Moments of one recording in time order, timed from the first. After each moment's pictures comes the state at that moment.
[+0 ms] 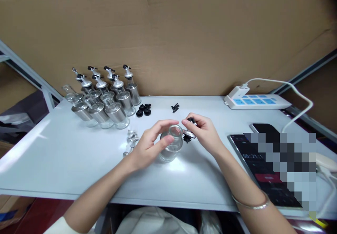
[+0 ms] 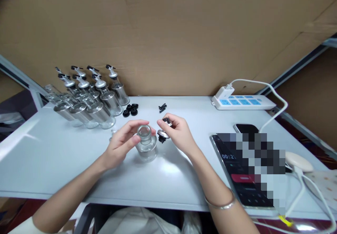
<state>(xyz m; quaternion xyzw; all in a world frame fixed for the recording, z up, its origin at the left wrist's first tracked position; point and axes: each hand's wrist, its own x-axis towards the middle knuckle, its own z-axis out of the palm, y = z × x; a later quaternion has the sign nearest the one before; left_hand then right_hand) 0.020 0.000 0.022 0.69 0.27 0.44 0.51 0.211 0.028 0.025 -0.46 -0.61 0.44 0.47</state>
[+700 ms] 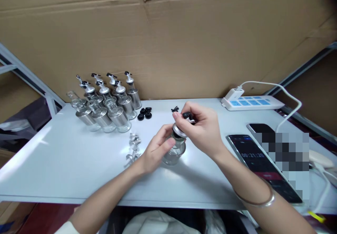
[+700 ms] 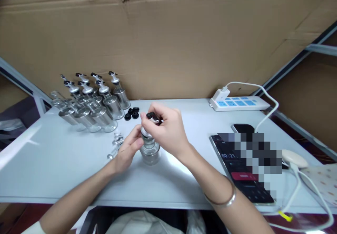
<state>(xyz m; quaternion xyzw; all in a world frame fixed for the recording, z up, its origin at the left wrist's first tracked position) 0.034 -0.004 0.018 0.62 0.22 0.47 0.59 0.174 0.011 0.084 -0.40 -0.70 0.21 0.56</state>
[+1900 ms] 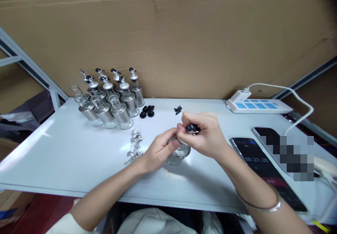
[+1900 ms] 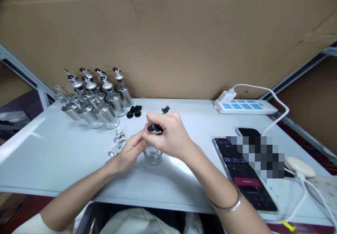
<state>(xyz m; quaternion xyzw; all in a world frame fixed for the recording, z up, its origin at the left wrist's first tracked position) 0.032 -0.004 0.021 0.69 0.28 0.42 0.52 0.180 0.015 0.079 -0.30 -0.82 0.12 0.48</state>
